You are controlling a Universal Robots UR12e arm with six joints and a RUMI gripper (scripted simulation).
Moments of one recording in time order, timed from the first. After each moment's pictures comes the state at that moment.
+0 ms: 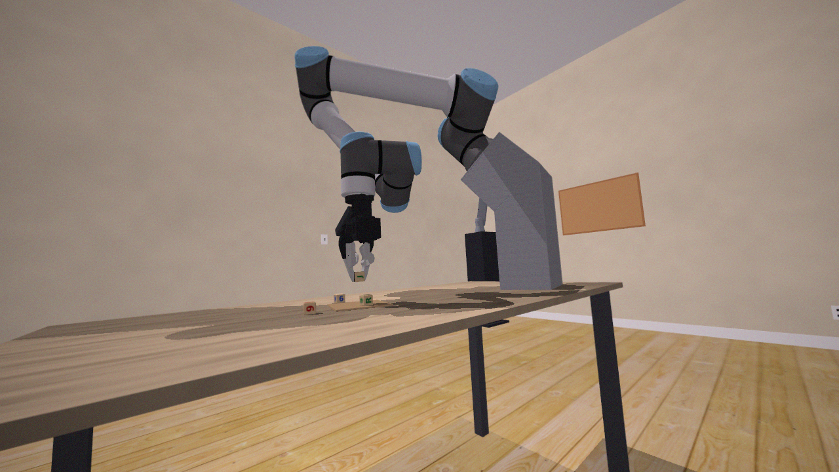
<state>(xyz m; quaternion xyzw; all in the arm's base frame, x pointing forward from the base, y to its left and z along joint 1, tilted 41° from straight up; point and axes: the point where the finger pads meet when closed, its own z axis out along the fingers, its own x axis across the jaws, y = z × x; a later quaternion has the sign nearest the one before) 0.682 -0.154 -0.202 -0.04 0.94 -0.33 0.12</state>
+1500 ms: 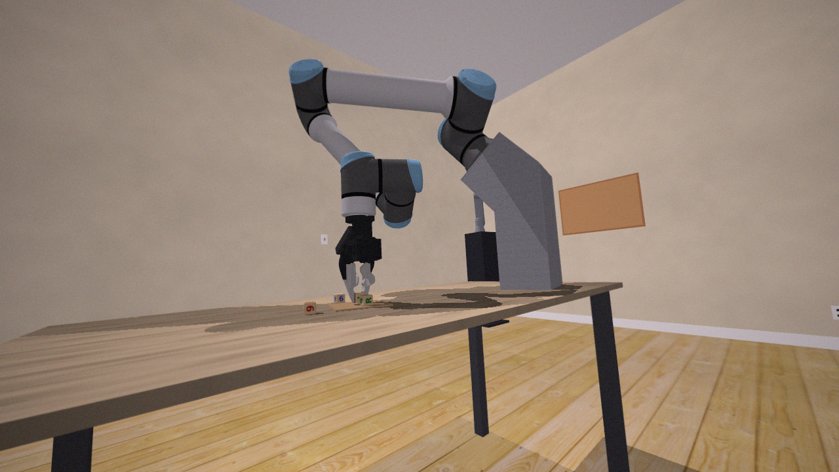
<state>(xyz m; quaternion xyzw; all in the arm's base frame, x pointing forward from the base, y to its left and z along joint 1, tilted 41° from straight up) 0.696 -0.186 -0.243 -0.04 0.94 -0.33 0.12</state>
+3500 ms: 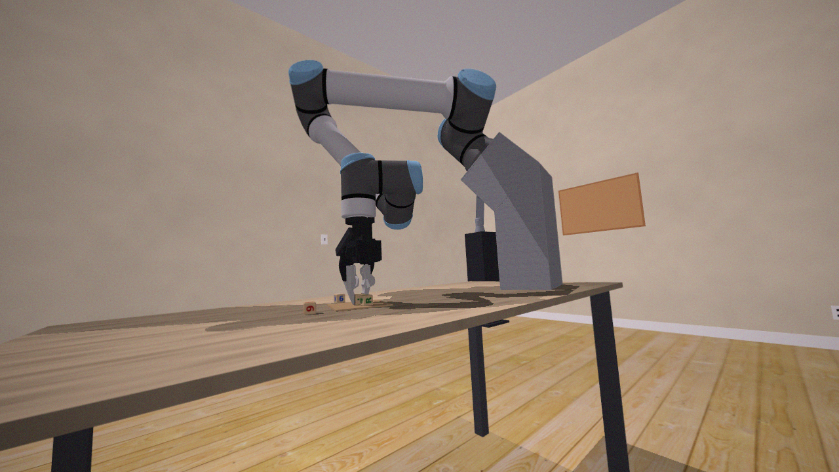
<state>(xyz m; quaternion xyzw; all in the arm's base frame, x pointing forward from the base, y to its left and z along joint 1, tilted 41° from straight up) 0.697 -0.189 -0.246 -0.04 0.94 -0.33 0.12</state>
